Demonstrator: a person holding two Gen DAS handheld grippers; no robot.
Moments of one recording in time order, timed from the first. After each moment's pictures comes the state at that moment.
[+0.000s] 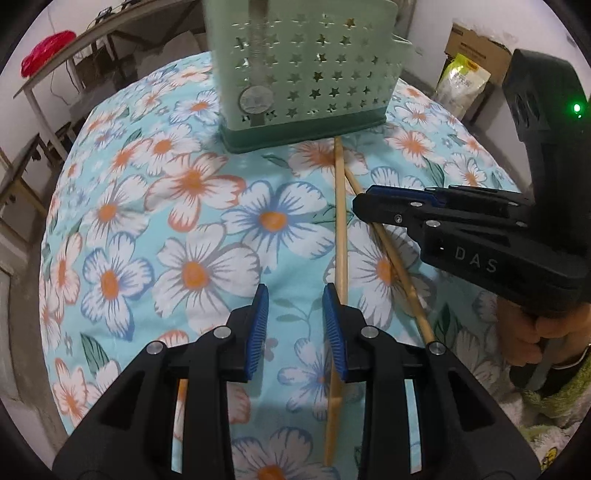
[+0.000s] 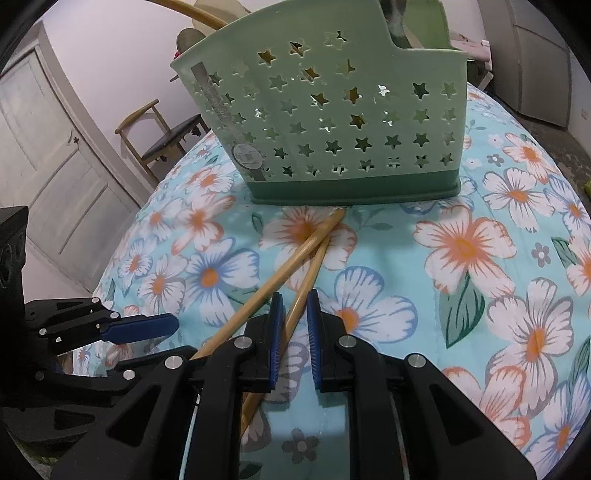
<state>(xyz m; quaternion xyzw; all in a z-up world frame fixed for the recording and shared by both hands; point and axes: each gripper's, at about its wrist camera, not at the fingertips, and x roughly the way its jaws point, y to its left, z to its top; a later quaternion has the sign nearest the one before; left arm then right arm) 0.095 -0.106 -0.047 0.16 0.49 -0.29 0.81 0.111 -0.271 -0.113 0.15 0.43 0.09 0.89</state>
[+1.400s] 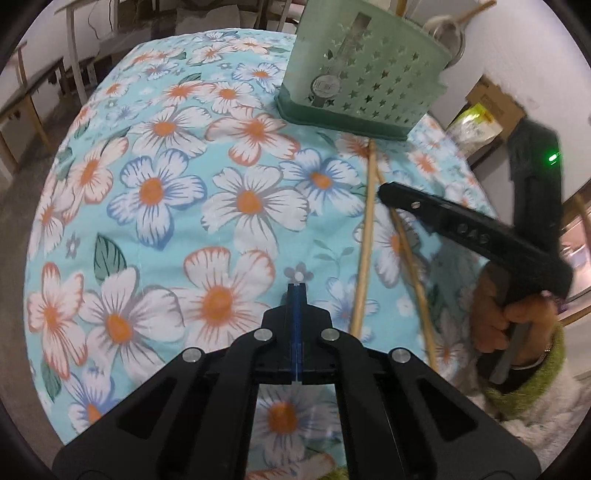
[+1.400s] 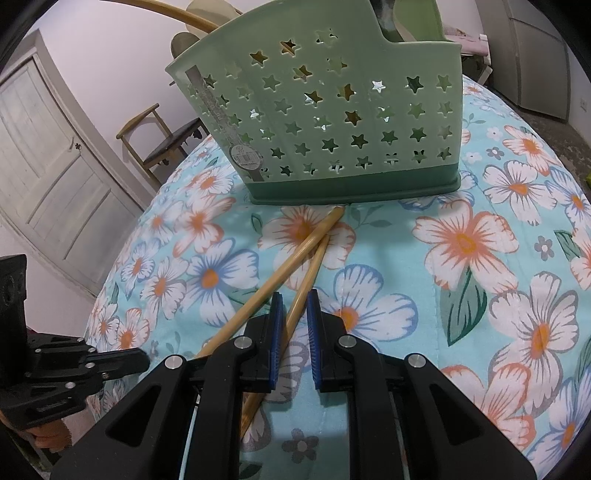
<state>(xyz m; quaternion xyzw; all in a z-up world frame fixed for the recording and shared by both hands) 0.085 -0.039 -0.046 0.01 0.53 -0.28 0.80 0.111 -0.273 -0.114 0.16 0.43 0.09 0.89</state>
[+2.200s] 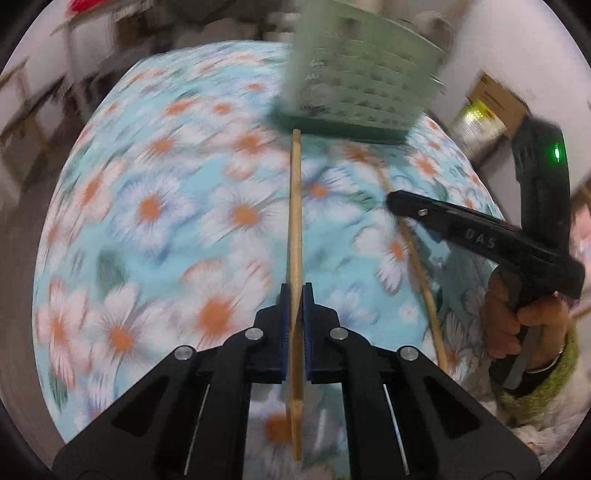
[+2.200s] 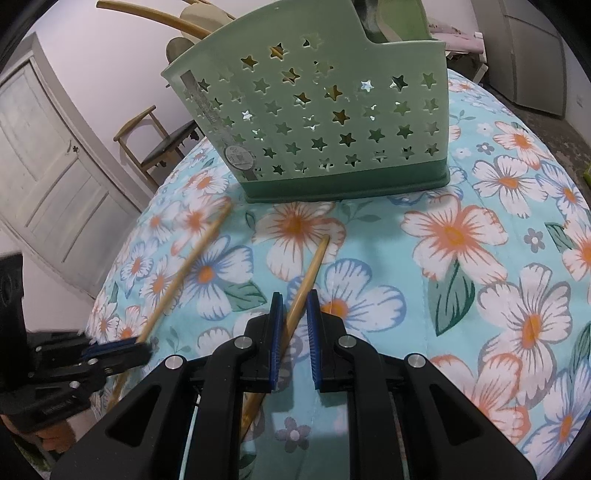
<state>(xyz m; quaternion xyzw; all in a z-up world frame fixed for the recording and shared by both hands) 0.079 -0.037 -0.045 0.02 0.52 -0.25 0.82 0.108 -0.279 -0.113 0.16 0.43 0.08 0.88</state>
